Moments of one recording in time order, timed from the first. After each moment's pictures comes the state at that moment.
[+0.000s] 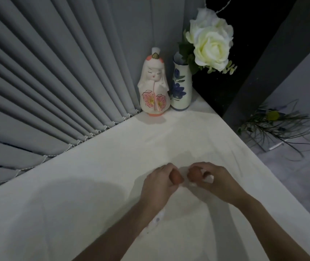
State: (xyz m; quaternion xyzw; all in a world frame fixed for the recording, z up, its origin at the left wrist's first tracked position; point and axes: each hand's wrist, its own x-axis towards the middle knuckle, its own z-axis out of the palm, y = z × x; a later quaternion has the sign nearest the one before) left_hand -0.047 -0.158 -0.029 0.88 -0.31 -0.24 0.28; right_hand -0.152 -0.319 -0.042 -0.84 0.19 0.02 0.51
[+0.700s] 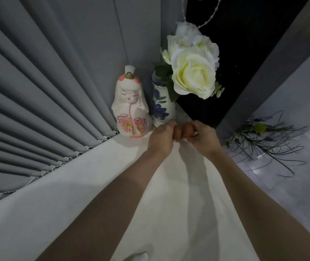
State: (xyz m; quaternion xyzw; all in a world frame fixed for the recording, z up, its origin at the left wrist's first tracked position) left_hand 0.069 -0.326 -0.030 0.87 -0.39 -0.19 0.22; right_hand -0.020 -0.437 -0.069 -0.83 0.33 -0.12 0.43
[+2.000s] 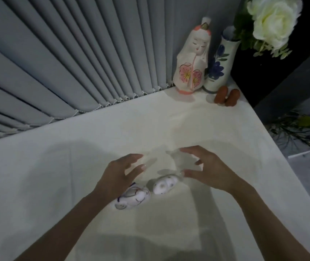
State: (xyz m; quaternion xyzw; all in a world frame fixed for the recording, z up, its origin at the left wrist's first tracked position) left_hand -0.042 -0.011 0.003 0.90 -0.16 -0.25 0.33; right_hand -0.125 -0.256 -0.020 -0.85 0.08 0.13 0.51
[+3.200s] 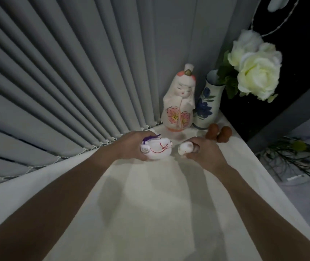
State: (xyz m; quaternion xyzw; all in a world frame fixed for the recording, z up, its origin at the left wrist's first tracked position) left_hand 0.145 -0.140 -0.001 0.86 -0.40 -0.27 0.16; right_hand 0.001 -0.337 -0.033 -0.90 0.20 0.00 0.39
